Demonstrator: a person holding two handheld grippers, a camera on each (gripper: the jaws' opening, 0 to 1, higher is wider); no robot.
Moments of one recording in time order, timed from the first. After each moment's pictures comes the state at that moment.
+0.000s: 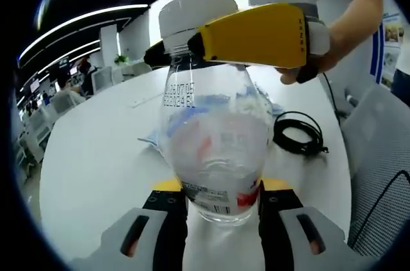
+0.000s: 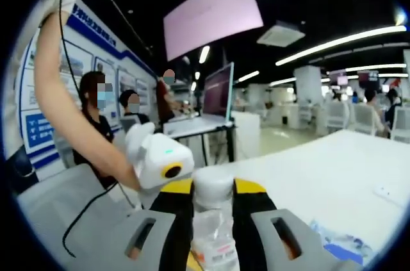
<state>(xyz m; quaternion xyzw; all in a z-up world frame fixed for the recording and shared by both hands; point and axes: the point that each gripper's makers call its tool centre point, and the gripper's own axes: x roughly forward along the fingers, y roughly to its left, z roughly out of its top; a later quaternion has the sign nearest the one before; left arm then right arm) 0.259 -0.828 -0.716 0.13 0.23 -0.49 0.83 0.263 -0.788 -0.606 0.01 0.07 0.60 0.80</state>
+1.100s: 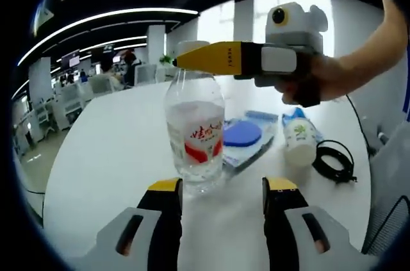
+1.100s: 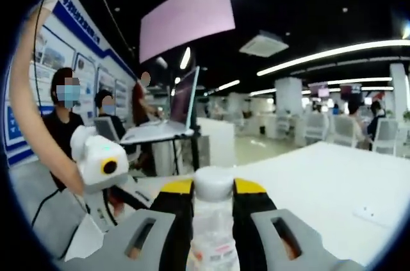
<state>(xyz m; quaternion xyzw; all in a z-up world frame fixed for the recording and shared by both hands) 0.296 -0.793 -0.706 0.05 0.20 -0.38 0.90 0.360 -0.781 -0.604 0.00 0.03 0.54 0.84</state>
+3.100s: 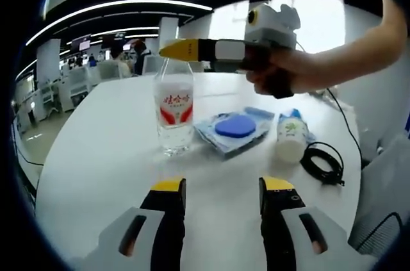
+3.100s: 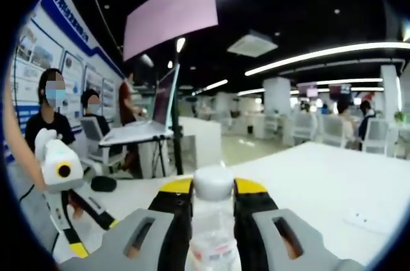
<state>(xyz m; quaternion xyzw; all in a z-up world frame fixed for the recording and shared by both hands) 0.269 -0.782 -0.712 0.01 0.23 -0.35 0.91 0.395 -0.778 -0.603 -0.01 0.03 0.51 0.86</state>
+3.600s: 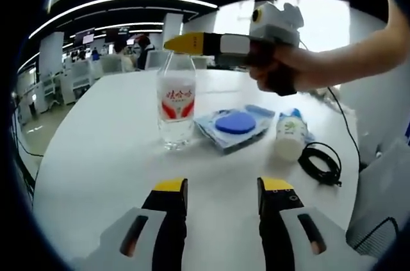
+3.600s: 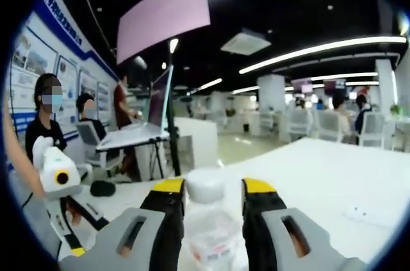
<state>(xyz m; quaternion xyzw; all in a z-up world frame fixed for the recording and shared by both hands) 0.260 -0.781 -0.718 0.00 0.25 -0.34 0.91 0.400 -0.786 -0.599 0.01 0.04 0.49 0.87</state>
